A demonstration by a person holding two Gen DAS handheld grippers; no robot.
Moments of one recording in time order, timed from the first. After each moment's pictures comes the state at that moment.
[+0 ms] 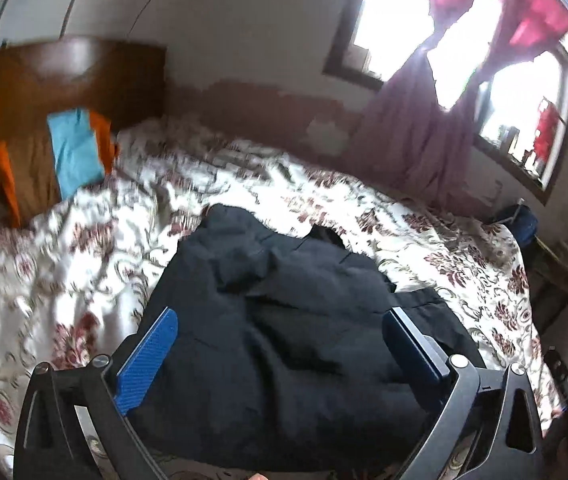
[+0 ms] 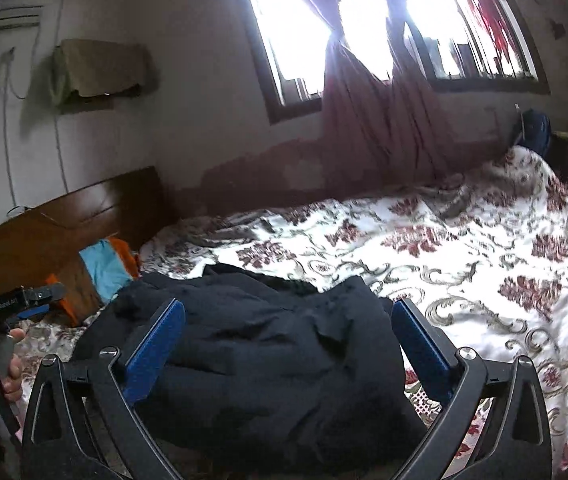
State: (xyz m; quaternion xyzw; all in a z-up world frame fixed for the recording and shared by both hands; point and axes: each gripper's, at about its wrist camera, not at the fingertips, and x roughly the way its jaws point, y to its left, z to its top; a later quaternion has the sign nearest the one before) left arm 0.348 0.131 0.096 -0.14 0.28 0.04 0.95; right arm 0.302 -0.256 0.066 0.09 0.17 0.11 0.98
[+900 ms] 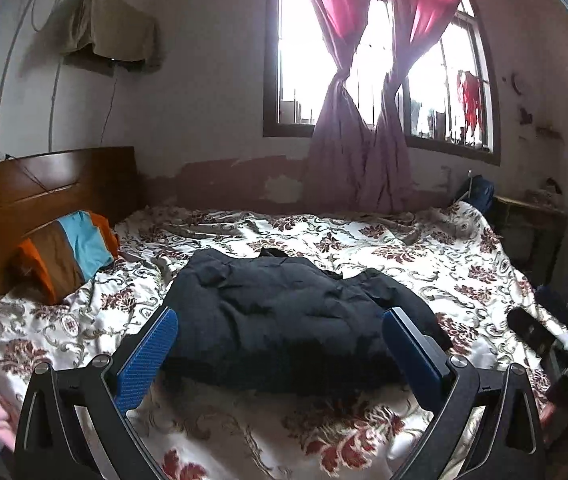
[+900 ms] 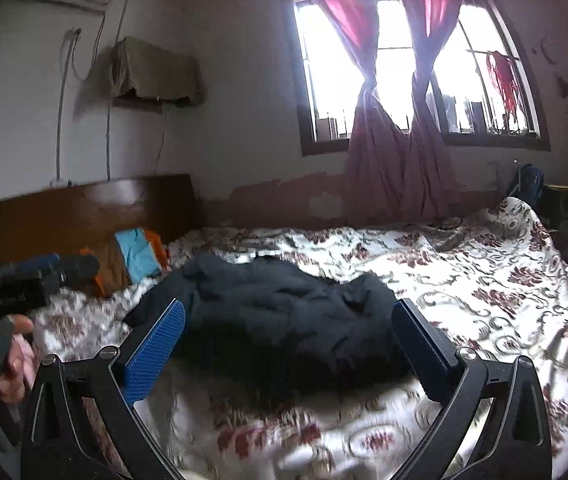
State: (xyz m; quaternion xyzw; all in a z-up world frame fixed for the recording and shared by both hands) left arm 0.142 0.023 0.136 -0.01 0.17 0.02 0.98; right arm 0.099 -0.224 0.063 0.03 0.11 0.12 0.99
